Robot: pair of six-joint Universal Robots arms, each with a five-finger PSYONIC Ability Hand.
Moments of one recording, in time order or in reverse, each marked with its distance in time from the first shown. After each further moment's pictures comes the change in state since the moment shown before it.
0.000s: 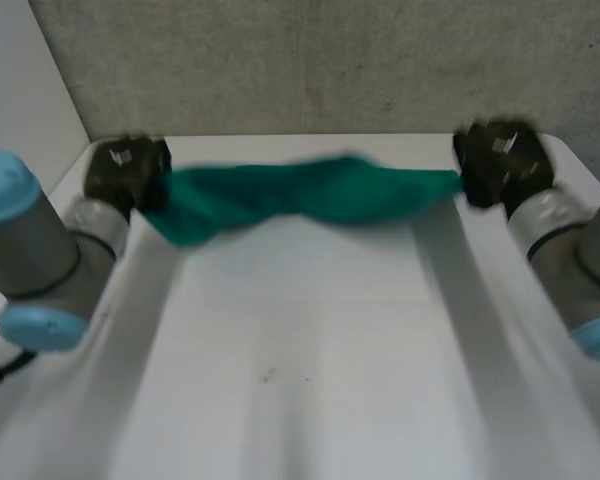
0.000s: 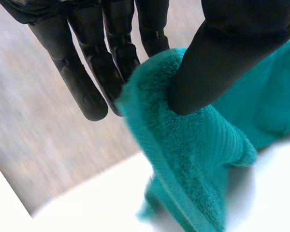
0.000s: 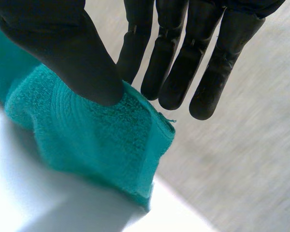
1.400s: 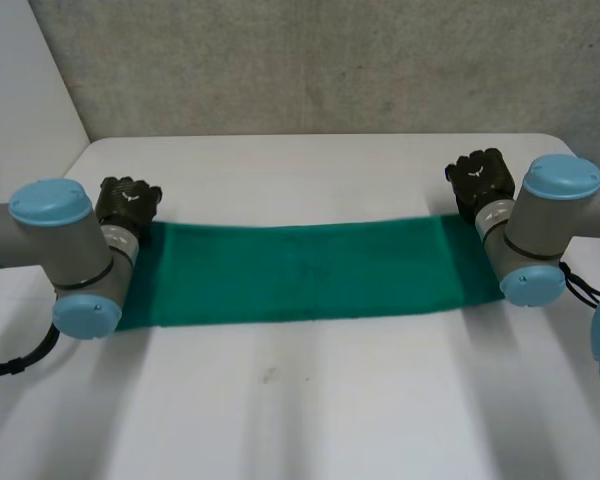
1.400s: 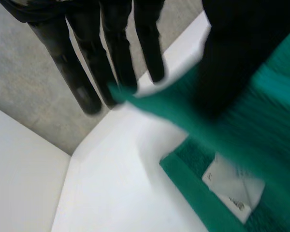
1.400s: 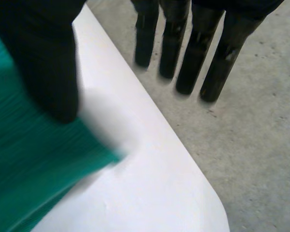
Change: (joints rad) left arm 0.046 -0.386 0.276 -0.048 -0.110 0.396; right arm -0.033 0.696 -0.707 0.129 0.094 -0.310; left_hand -0.558 -0.508 -0.481 -0.488 -0.477; right_hand -0.533 -0.556 -0.549 -0.547 -0.519
